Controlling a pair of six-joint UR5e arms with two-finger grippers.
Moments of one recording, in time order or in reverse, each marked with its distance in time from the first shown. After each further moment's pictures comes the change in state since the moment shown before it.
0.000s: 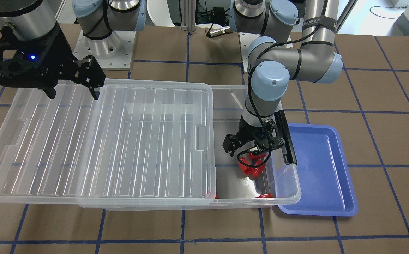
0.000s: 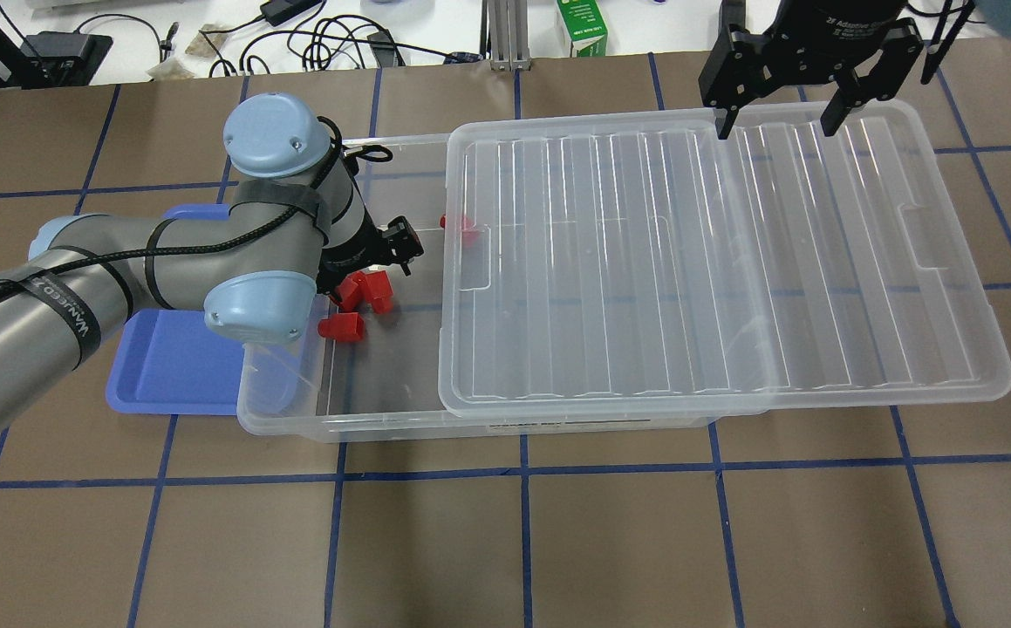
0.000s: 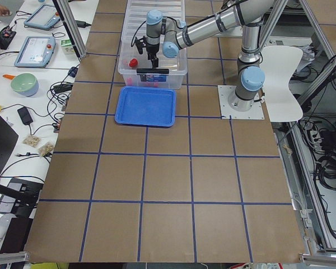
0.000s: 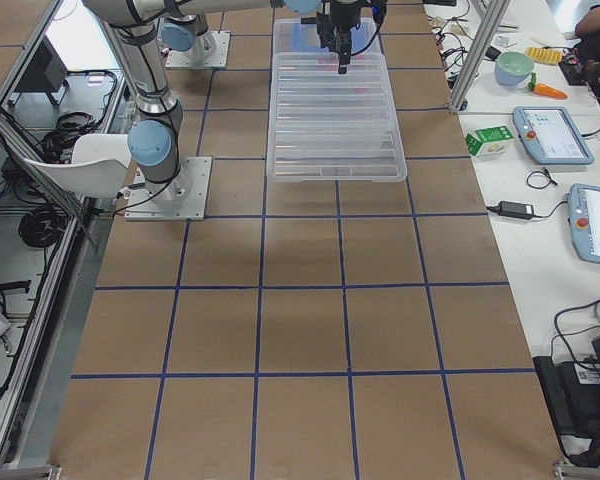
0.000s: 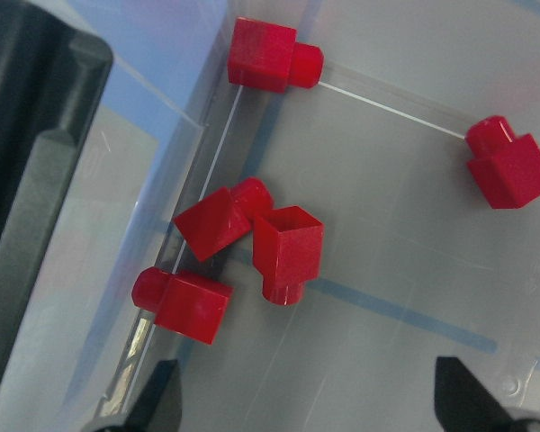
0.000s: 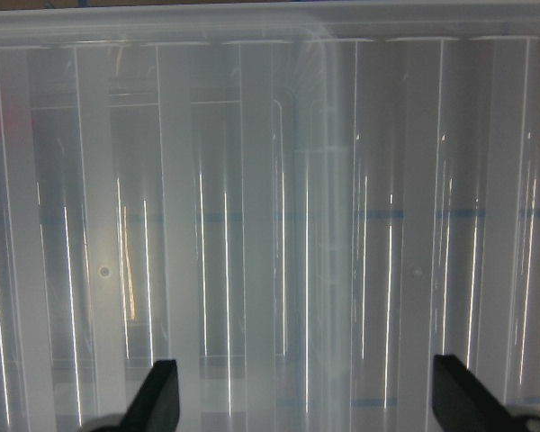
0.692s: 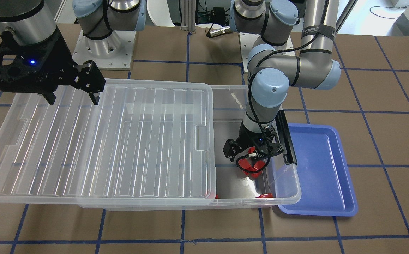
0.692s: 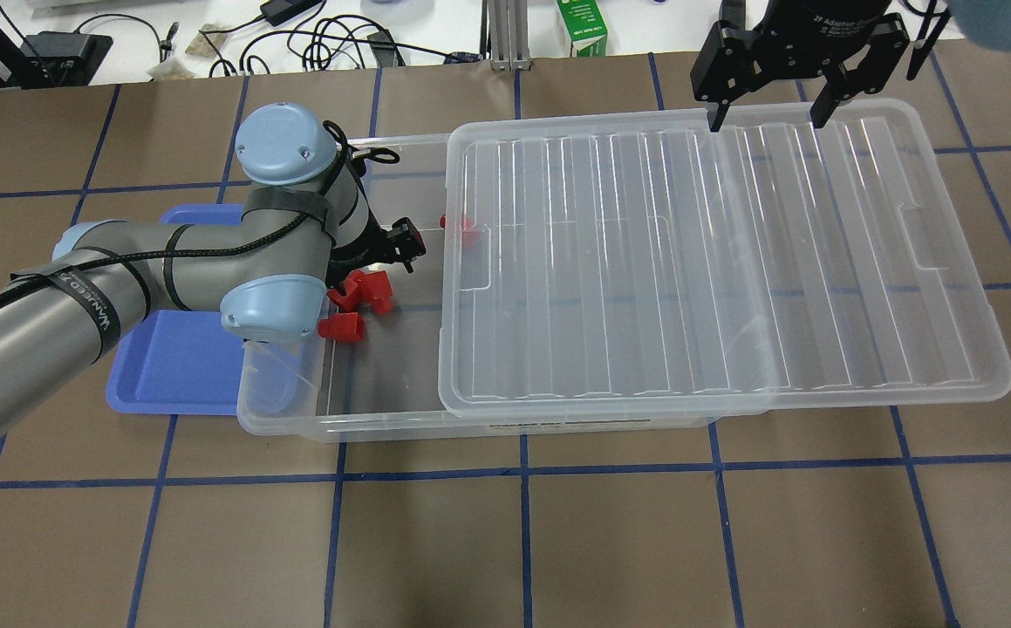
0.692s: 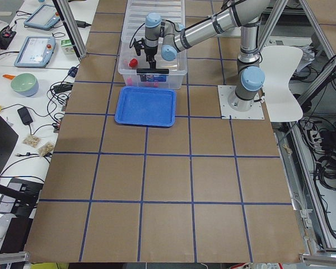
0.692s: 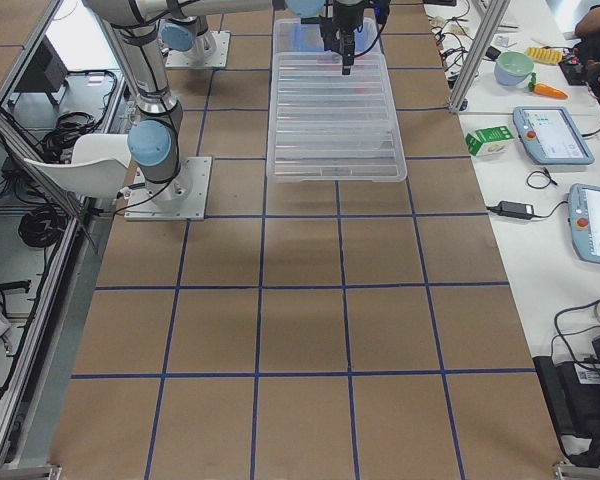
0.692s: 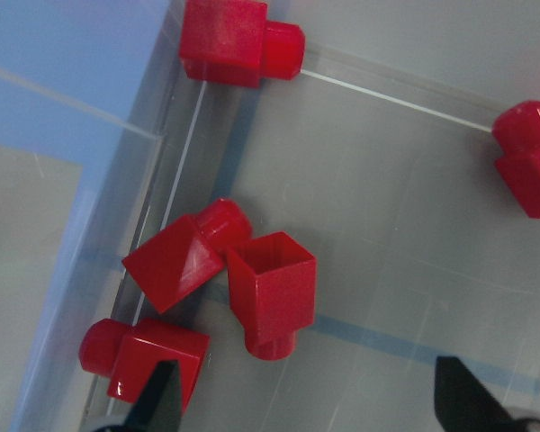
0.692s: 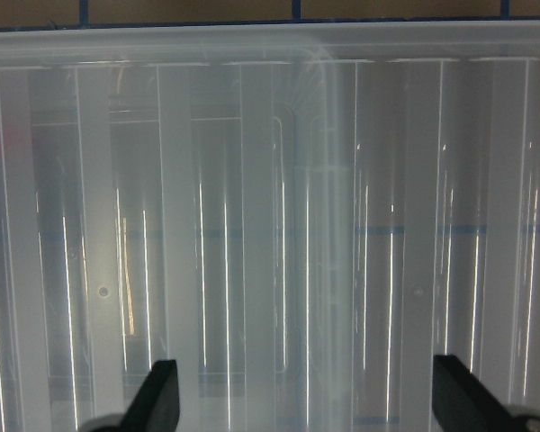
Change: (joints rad) left arm 0.008 -0.031 -0.002 0.057 0.000 0.043; right arm 0.000 0.009 0.003 -0.031 -0.002 0.001
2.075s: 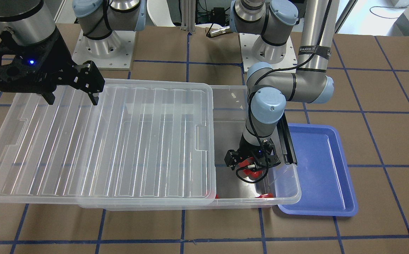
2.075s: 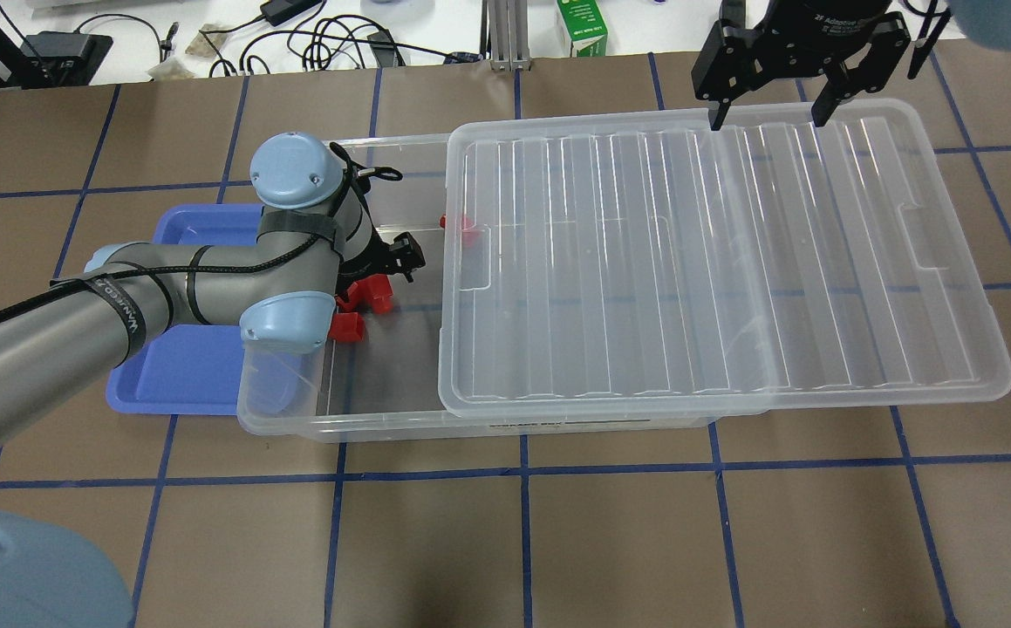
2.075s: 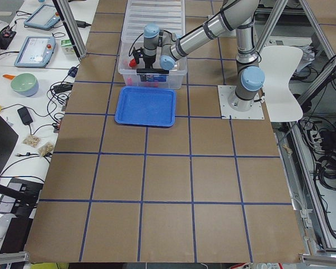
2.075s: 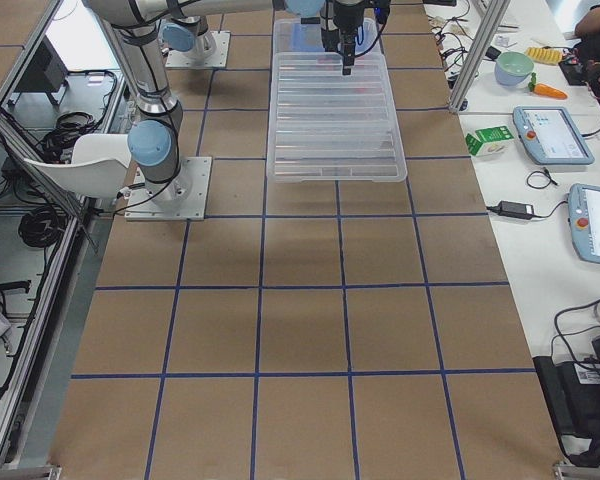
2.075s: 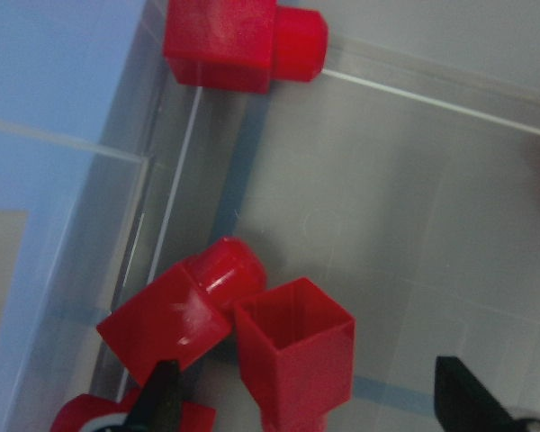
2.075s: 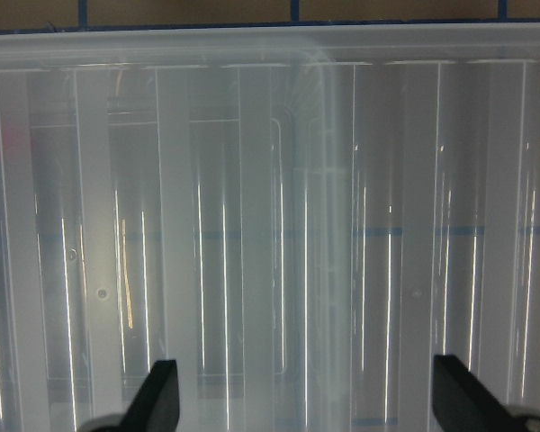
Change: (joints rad) left arm 0.021 -0.096 -0.029 0.122 0.002 0.045; right arm -0.001 0.000 -0.001 -0.002 -0.001 0.000
